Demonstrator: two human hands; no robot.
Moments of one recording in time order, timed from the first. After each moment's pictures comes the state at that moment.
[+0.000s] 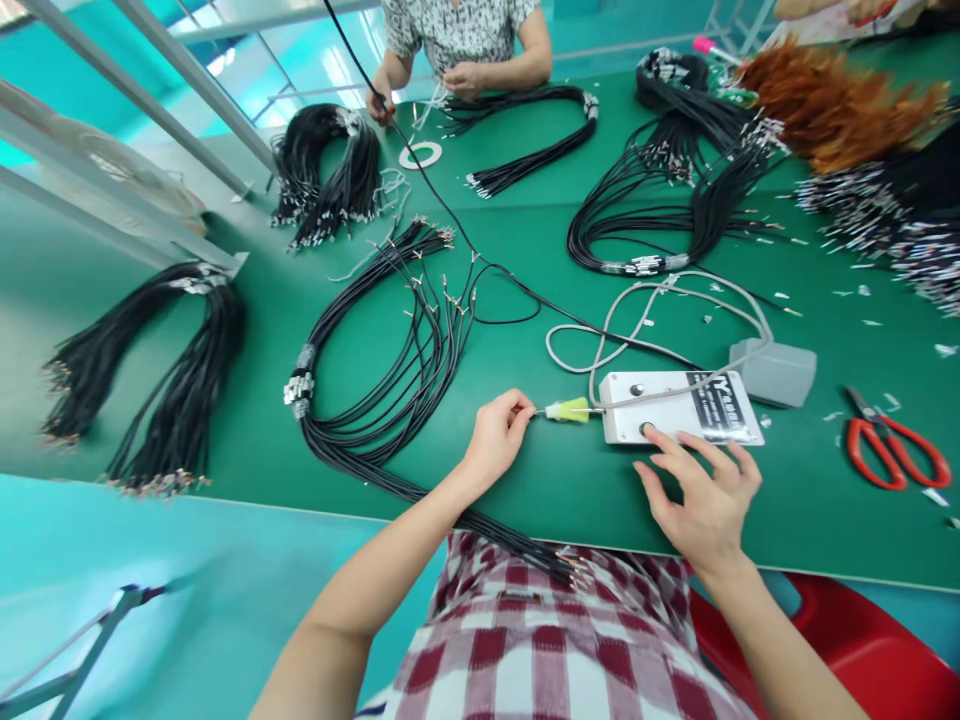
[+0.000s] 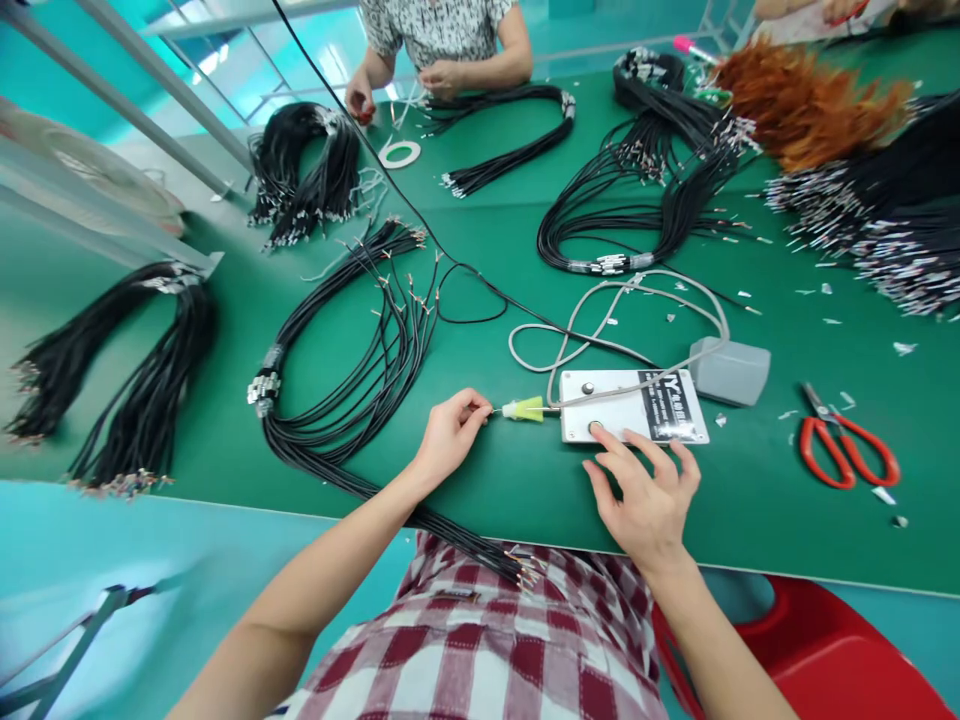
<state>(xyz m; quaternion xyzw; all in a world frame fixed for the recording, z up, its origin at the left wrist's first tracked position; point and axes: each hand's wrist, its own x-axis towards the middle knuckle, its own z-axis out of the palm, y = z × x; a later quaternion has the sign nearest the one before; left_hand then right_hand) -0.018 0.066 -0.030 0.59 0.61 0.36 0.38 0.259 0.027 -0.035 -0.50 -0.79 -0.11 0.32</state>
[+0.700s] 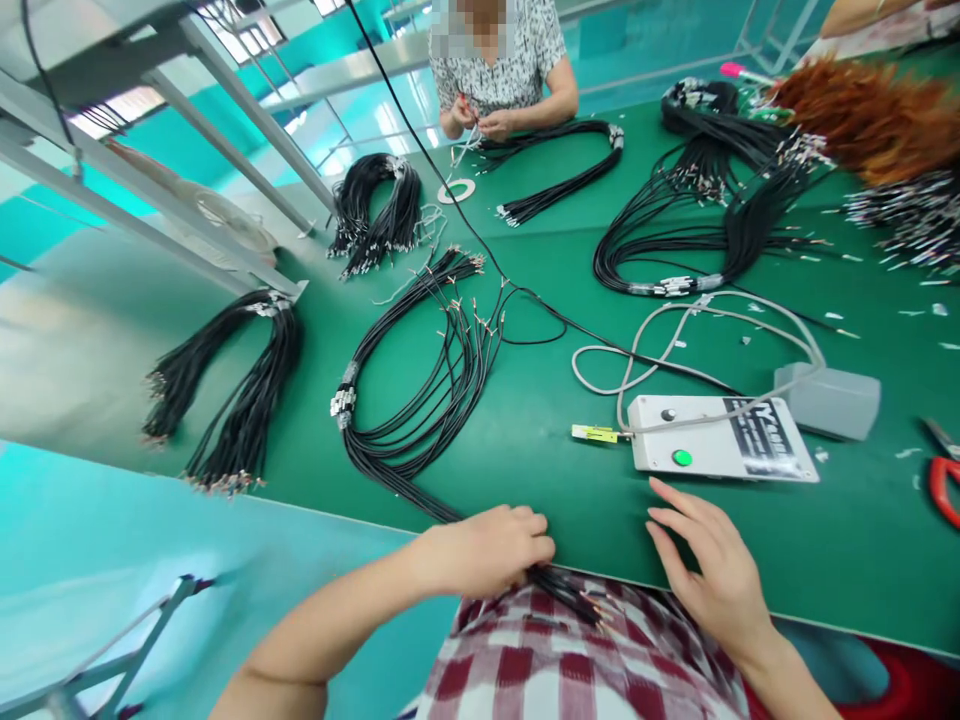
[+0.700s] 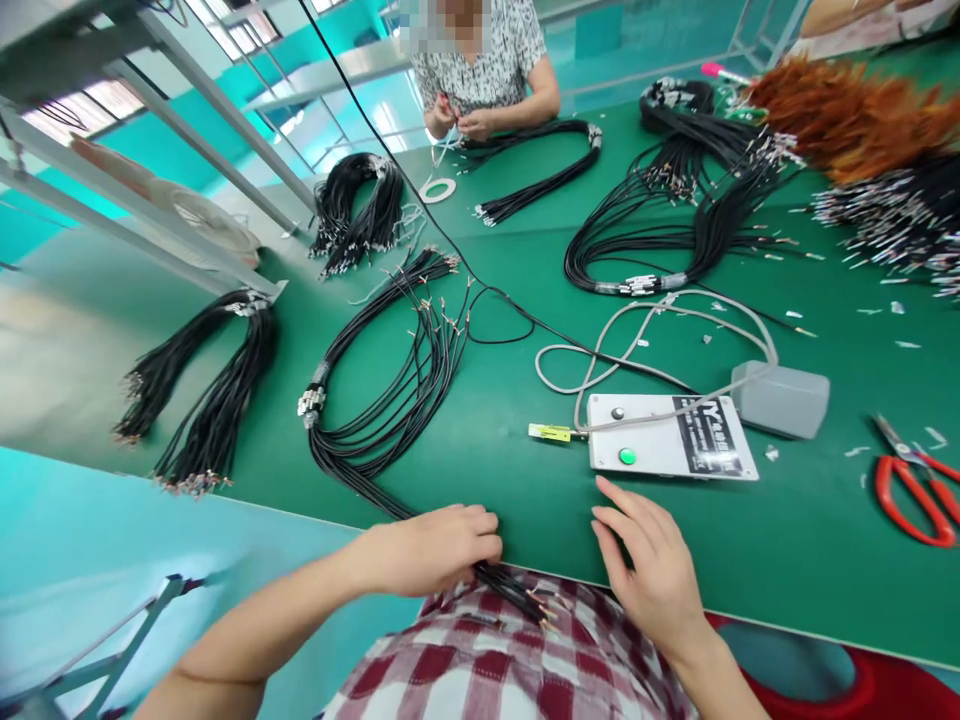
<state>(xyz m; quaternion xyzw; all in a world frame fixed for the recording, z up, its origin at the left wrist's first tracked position) -0.054 0.010 0.035 0.91 0.30 -0.04 0.29 0.244 0.003 -0.050 -0.43 -0.81 0.10 0.38</state>
